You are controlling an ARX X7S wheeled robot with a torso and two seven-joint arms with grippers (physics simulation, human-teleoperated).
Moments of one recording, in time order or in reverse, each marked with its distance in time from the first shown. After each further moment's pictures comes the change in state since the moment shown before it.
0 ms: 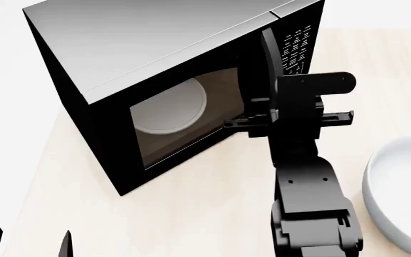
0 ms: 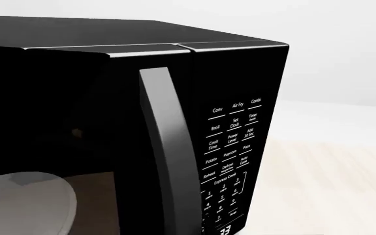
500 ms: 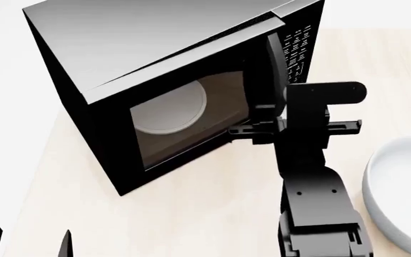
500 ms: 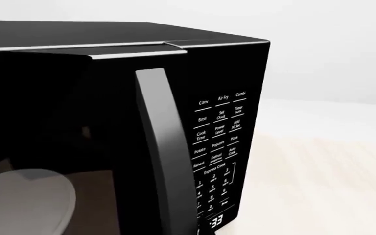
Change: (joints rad) left arm -0.002 -0.008 0.009 0.002 -0.005 0.003 -0.011; right arm -0.095 0.039 0.018 -0.196 0.025 0.088 0.015
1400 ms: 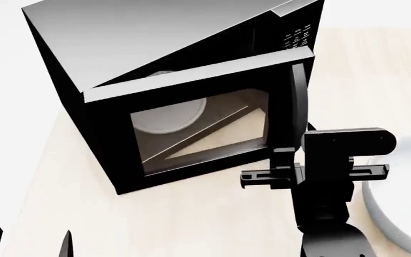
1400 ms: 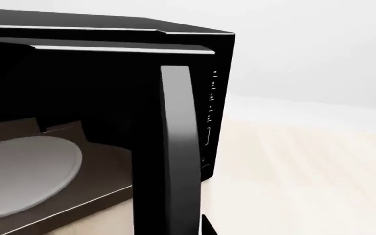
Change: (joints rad) left arm 0.000 -0.014 0.018 0.000 -0.004 0.009 -0.019; right arm -0.351 0.153 0.019 -0.667 0.072 0.285 0.121
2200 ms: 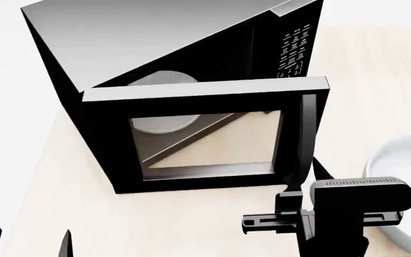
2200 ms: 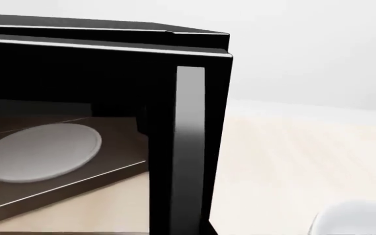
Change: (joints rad) left arm 0.000 -0.013 0.012 0.007 -0.006 0.005 -0.016; right arm -0.258 0.077 0.037 -0.314 0.050 0.015 0.055
